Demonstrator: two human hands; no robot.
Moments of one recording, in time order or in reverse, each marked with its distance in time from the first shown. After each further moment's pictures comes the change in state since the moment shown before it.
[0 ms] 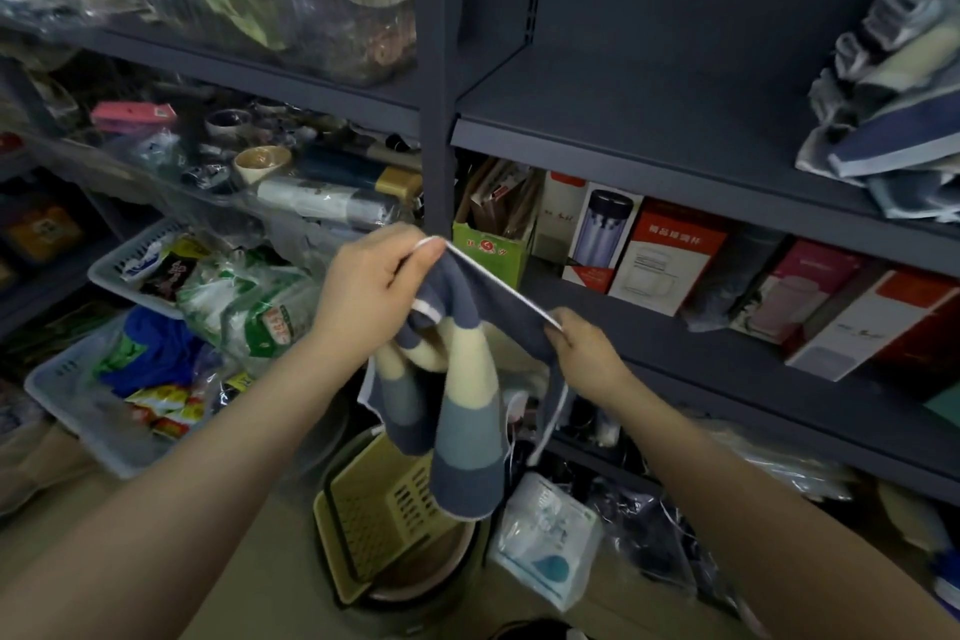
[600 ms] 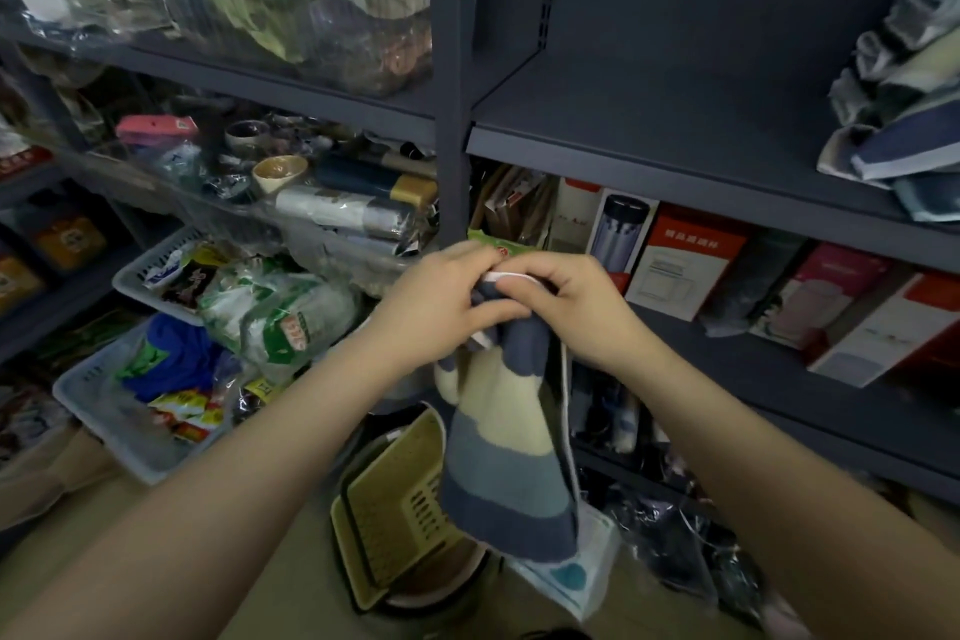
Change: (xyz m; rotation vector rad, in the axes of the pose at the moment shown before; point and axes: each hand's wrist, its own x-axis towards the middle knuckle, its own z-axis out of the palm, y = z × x) left_hand 0.013 0.020 0.009 0.057 -0.403 0.078; right_hand -0.007 -0.087 -0.029 0.267 0.017 -0.576
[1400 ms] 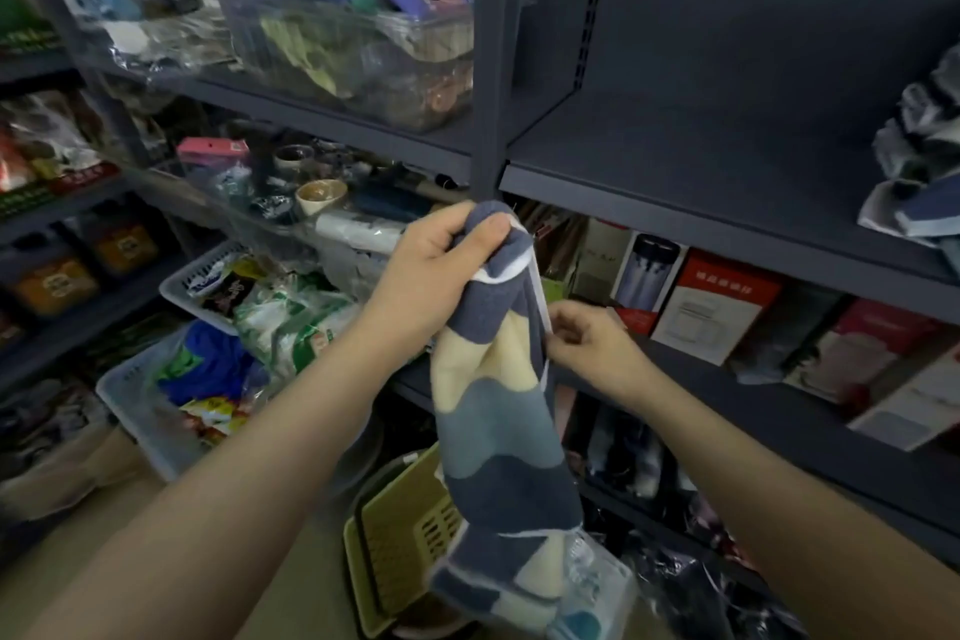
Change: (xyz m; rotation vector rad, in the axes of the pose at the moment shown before) left_hand 0.017 0.014 -0.037 -0.780 0.316 -0.225; right_hand 0.008 0.048 0.001 -0.032 -0.139 0.282
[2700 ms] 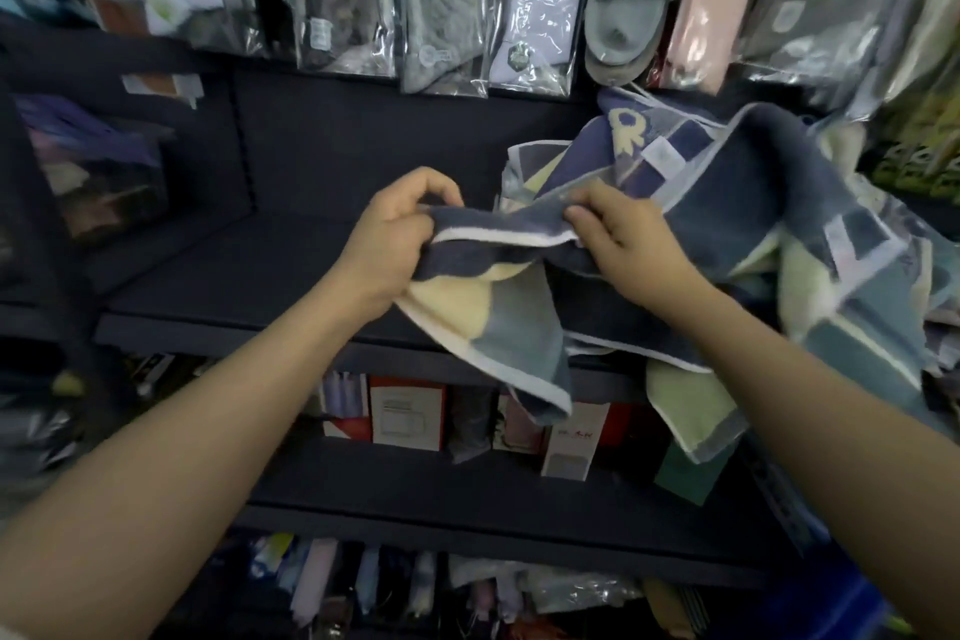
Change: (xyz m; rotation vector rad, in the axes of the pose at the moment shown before) left_hand 0.132 0.085 0.284 -0.041 -0.277 0.309; right_hand -0.134 -0.026 -0.356 -0.731 0.671 -0.290
